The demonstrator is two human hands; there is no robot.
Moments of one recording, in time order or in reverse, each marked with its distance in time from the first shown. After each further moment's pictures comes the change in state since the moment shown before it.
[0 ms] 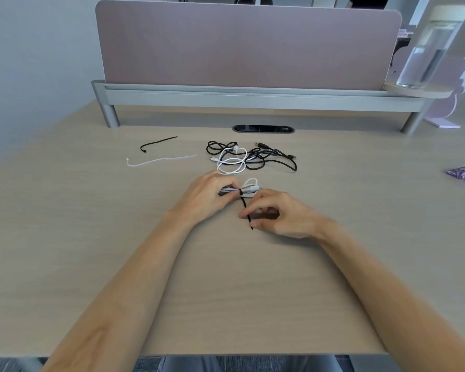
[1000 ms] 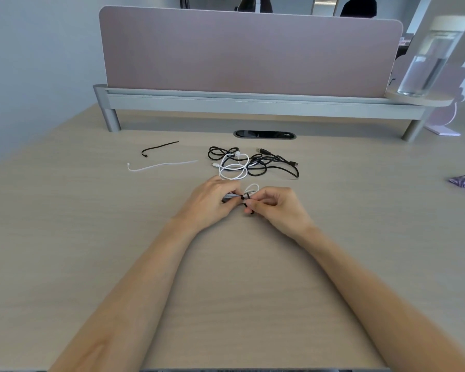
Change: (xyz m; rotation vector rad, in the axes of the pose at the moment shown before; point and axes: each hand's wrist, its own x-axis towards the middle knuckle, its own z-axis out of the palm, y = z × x) left_hand 0.002 -0.007 0.007 0.009 -0.018 -0.004; right_hand 0.021 -0.001 0.016 0.330 0.373 0.219
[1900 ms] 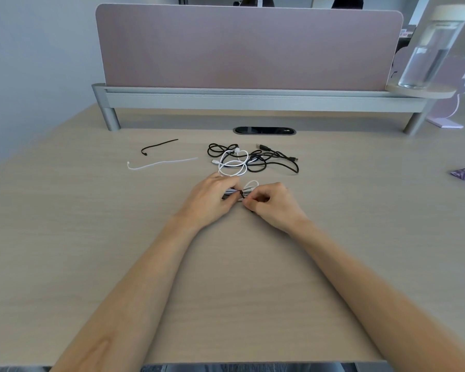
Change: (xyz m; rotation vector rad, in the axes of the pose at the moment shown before) left_hand 0.000 0.004 0.003 0.001 0.045 -0.010; right_hand 0.005 -0.008 0.006 -0.311 0.056 0.054
